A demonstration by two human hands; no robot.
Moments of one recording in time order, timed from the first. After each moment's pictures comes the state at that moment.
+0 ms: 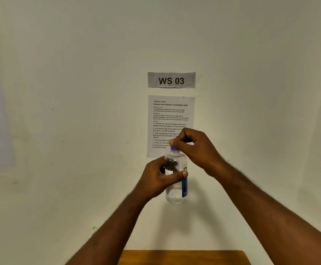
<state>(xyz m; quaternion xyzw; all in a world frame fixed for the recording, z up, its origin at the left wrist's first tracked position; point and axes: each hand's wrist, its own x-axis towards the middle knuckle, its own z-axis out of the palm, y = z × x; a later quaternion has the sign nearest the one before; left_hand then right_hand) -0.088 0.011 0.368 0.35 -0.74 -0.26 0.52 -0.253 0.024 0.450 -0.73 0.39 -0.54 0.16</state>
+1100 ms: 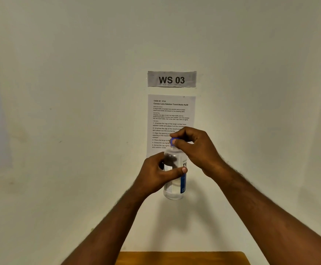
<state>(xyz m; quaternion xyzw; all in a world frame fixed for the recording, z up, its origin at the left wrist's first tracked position) -0.084 0.002 0.377 0.33 -0.74 -0.24 0.54 -0.246 0.020 0.449 -0.70 0.38 -0.57 0.17</state>
